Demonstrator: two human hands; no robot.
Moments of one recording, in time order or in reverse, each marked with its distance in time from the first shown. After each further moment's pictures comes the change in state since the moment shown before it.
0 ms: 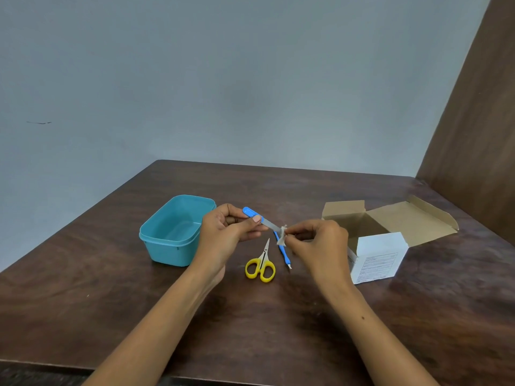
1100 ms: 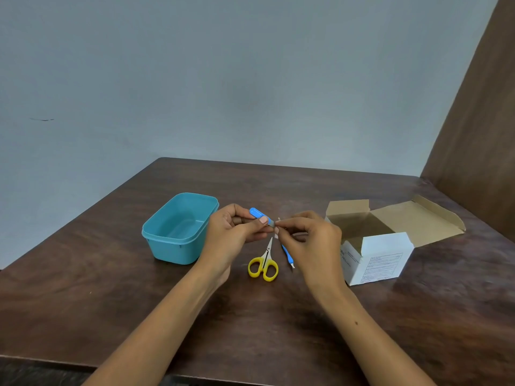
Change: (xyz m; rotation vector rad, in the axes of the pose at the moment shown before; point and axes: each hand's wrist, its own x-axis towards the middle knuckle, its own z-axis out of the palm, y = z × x) left_hand -0.002 -0.002 0.003 -0.004 -0.034 -0.018; right_hand -0.003 -0.002 0.014 0.037 0.073 -0.264
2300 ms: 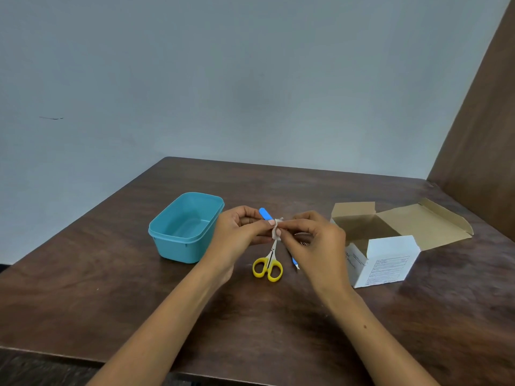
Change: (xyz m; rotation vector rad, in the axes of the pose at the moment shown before) left_hand 0.002 0.000 -0.003 0.115 -0.045 -0.050; right_hand -0.001 -0.001 -0.002 0.039 -0.030 -0.045
